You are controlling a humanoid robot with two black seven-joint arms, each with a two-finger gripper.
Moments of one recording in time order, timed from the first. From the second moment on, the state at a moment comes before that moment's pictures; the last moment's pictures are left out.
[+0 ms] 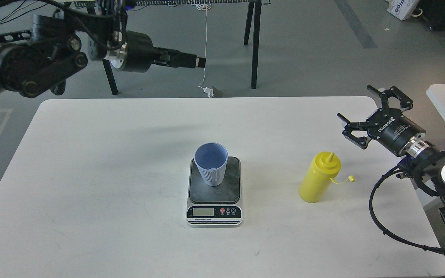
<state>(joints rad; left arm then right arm) -1.45 0.52 -0.07 -0.80 0.96 -0.49 -0.49 0.43 -0.42 1.35 0.94 0.10 0.49 -0.43</state>
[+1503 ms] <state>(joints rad) -1.03 0.69 -0.23 -0.77 0.57 -0.49 -0.49 -0.13 -0.31 1.24 0.95 0.74 0.49 -0.49</state>
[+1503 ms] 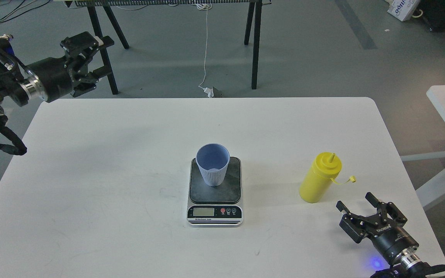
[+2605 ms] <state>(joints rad) -0.99 0.69 -0.23 -0.77 0.57 -0.49 -0.49 -0.01 -0.19 1.18 0.91 0.57 0.49 -0.49</state>
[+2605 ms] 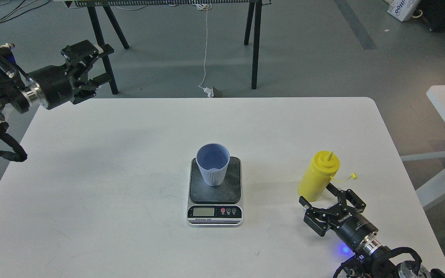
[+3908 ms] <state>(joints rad) -0.97 0.69 -0.23 -0.76 0.57 -0.49 -0.49 0.15 -0.14 1.18 0.78 0.49 0.49 -0.41</state>
